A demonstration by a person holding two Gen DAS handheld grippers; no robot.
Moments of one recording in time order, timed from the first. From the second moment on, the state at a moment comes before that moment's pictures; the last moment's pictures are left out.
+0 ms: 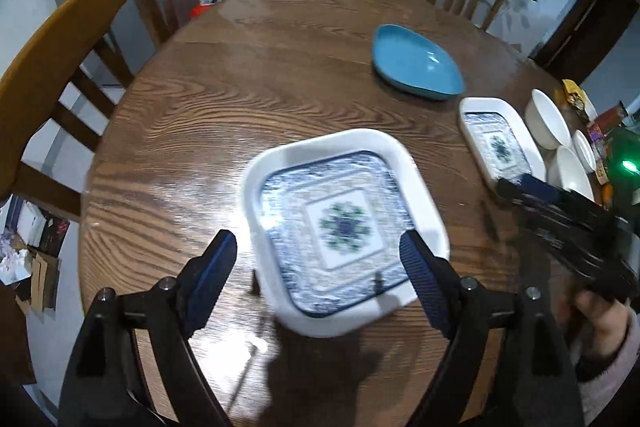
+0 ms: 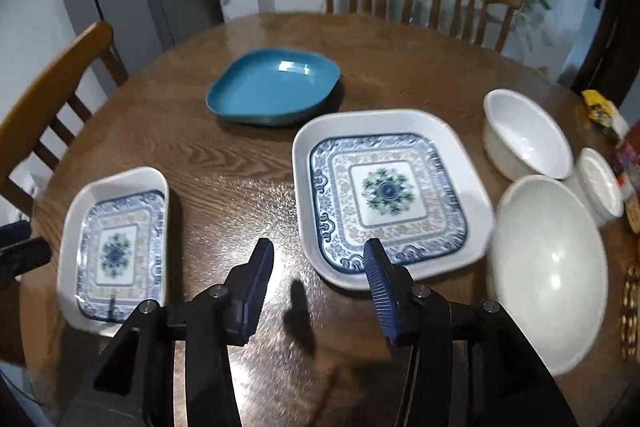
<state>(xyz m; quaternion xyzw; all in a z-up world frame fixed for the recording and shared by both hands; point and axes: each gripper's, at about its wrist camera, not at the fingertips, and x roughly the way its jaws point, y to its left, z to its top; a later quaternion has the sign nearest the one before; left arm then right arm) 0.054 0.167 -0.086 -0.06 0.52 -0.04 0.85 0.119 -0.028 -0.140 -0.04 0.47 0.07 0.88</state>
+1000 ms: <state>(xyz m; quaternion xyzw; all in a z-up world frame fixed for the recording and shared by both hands) 0.073 0.029 -0.109 0.05 0.51 -0.18 0.84 -0.017 -0.073 -0.142 0.02 0.53 0.18 0.83</state>
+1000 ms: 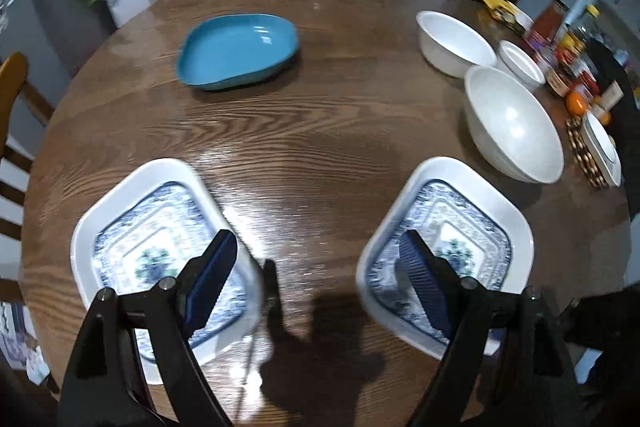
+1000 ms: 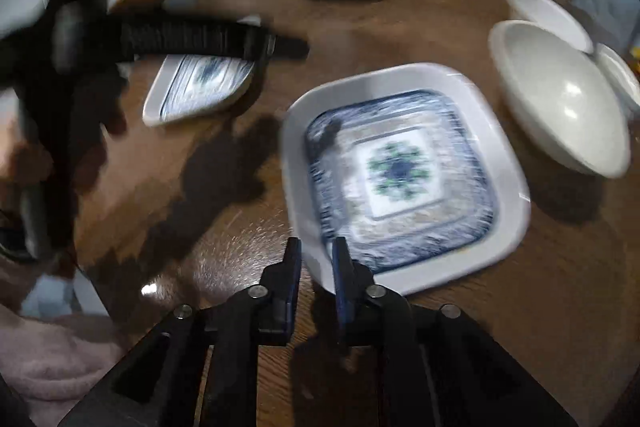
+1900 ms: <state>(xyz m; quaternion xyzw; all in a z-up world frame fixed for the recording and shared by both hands) 0.060 -0.012 -0.150 0.11 0.53 -0.19 0.82 0.007 -0.144 -0.172 0.17 0.53 0.01 0.83</state>
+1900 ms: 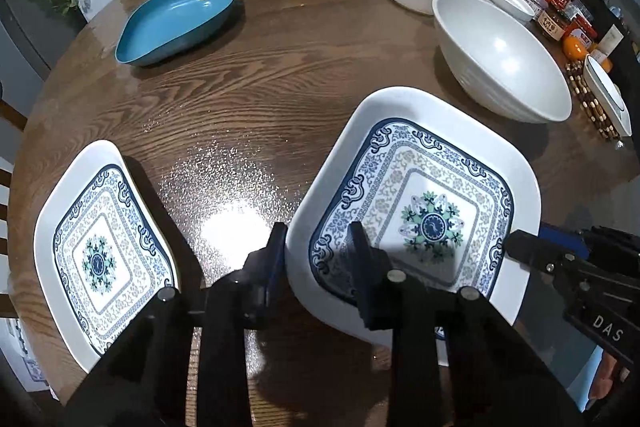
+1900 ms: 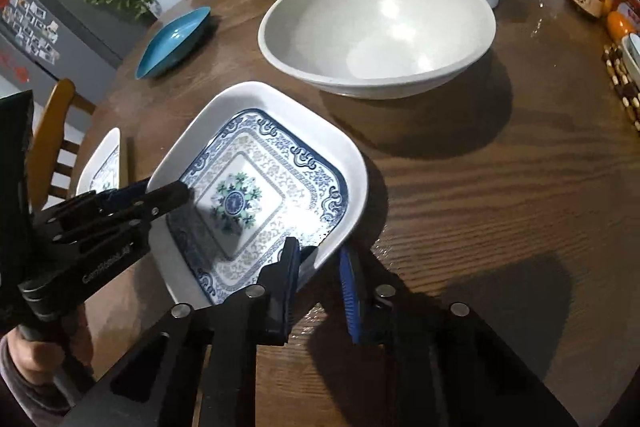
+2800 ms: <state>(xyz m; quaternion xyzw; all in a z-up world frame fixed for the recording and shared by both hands) 0.030 0.107 -0.075 0.01 0.47 -0.06 0.88 0.041 -0.042 -0.100 0.08 0.48 0.12 0.87</state>
